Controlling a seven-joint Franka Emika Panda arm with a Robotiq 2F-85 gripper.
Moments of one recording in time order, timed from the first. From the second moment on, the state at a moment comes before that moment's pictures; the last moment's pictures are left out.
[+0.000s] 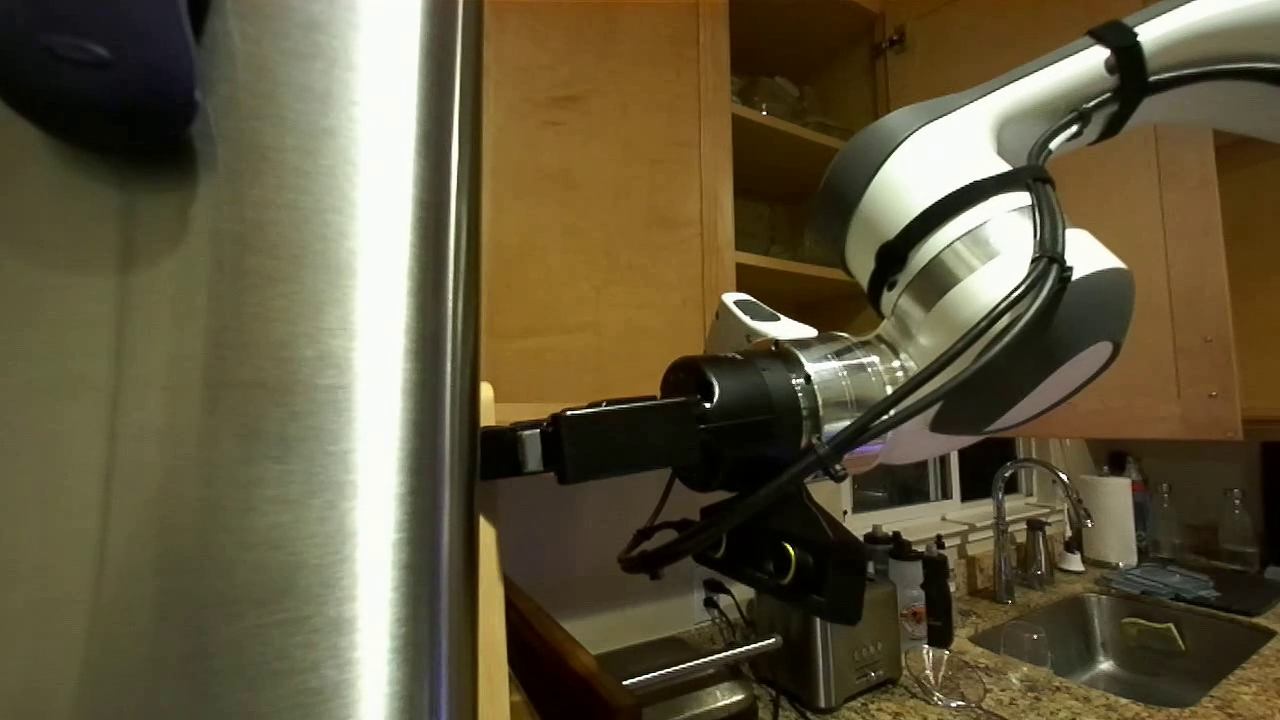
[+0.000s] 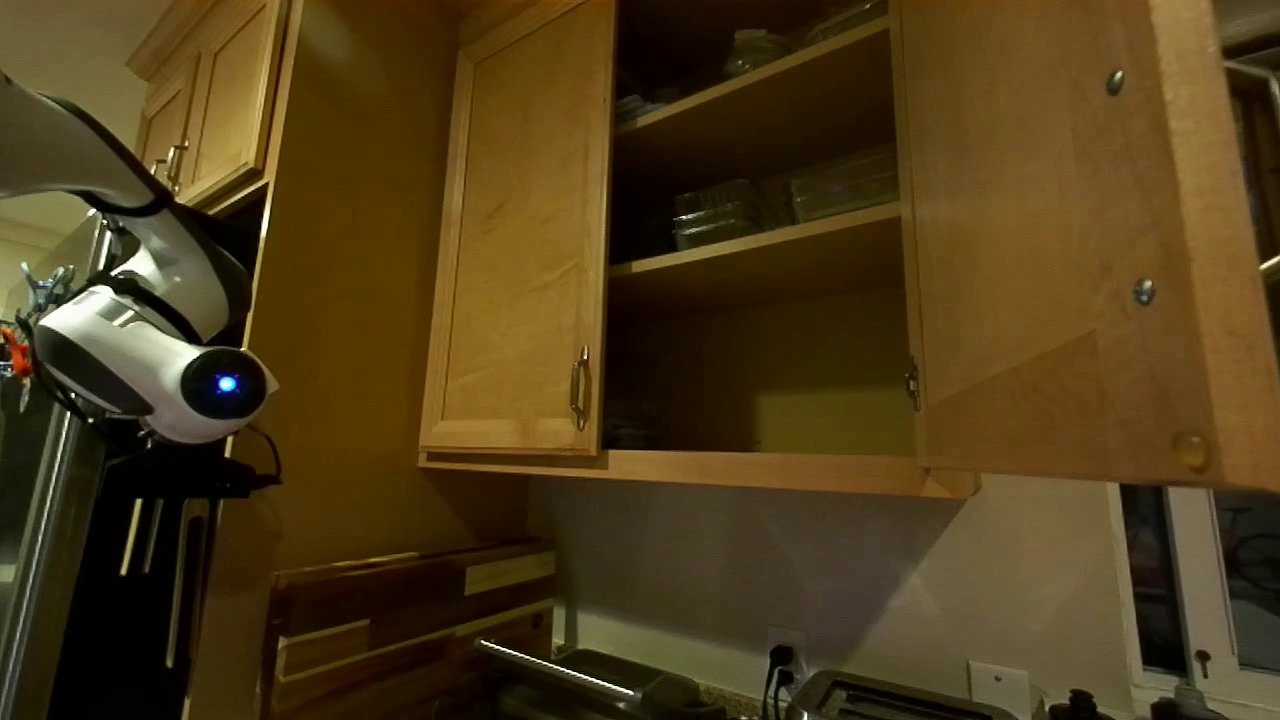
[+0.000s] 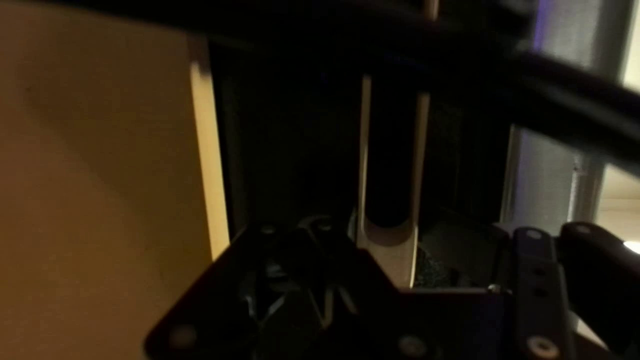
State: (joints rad) arm 0.29 -0.42 0.47 -2.41 2.16 2.43 -2.13
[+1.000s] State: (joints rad) arm 0.27 -0.39 0.53 -2.36 2.13 2.47 -2.14
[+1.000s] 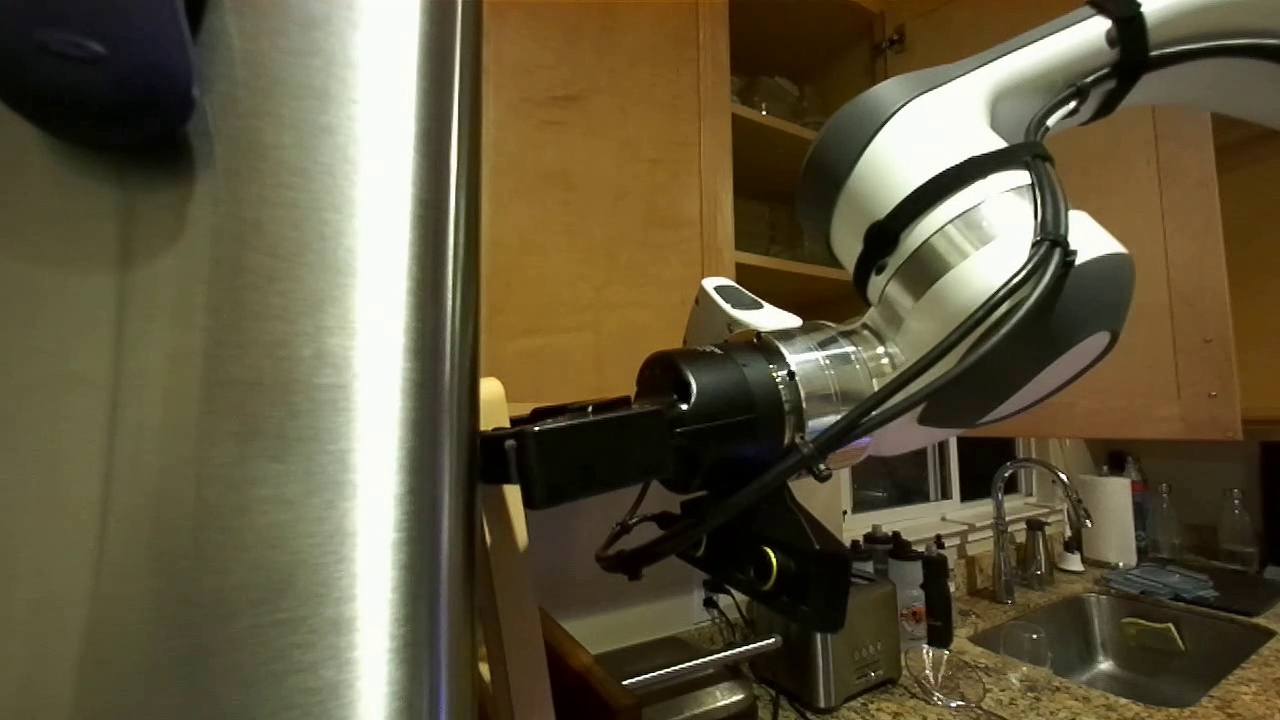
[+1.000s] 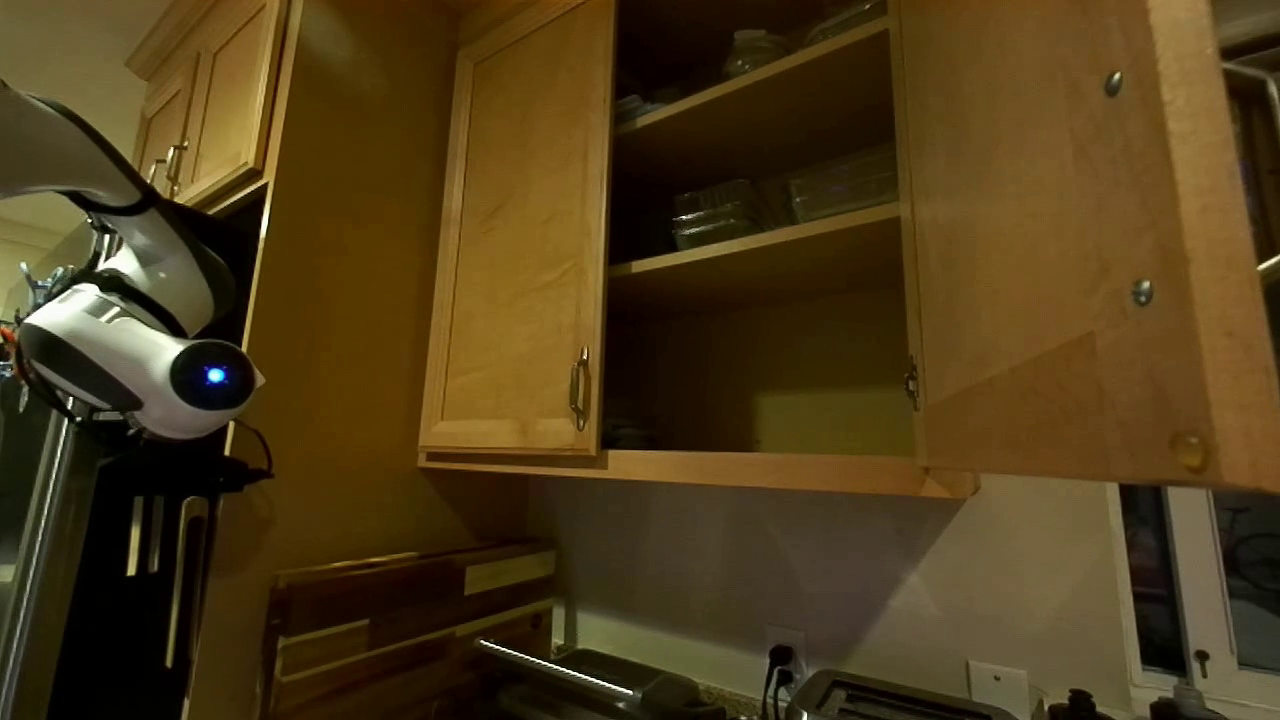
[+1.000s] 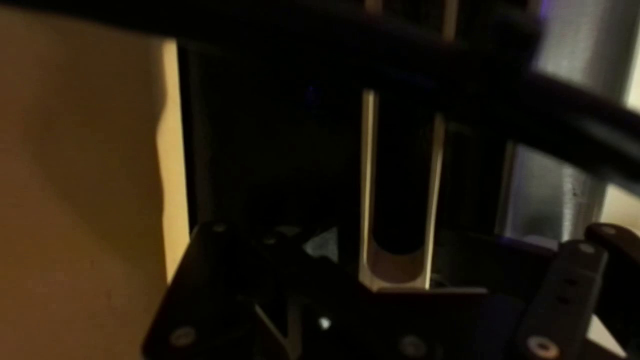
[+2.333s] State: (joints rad) arm 0.27 -0.41 0.50 -2.37 2.02 2.46 -2.11
